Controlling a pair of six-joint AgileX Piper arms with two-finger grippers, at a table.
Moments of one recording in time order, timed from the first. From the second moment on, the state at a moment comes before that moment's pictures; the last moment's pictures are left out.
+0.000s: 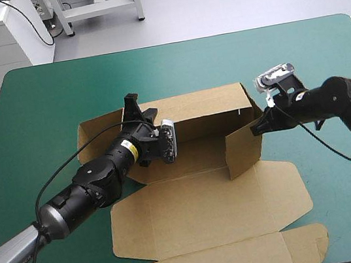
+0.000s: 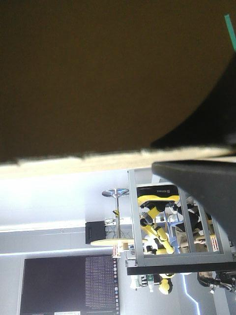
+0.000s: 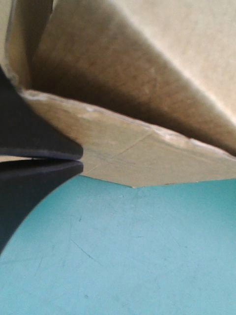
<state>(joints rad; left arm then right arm) -0.75 1.36 -0.95 1.28 0.26 0.04 0.11 1.35 -1.11 0.49 0.82 -0.57</state>
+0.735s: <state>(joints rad) -0.75 1.36 -0.95 1.29 0.27 0.04 0.11 1.21 -0.75 0.80 0.49 -1.18</state>
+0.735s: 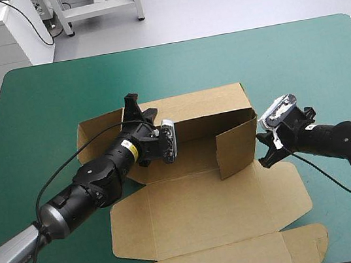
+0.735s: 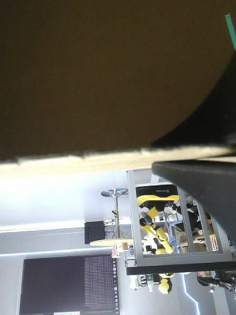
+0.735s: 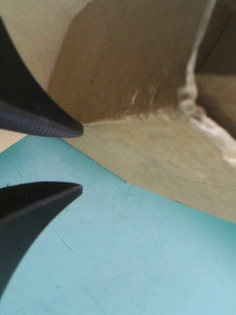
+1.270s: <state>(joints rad) -0.75 1.36 -0.95 1.29 0.26 0.04 0.12 1.27 -0.75 1.00 0.56 -1.48</state>
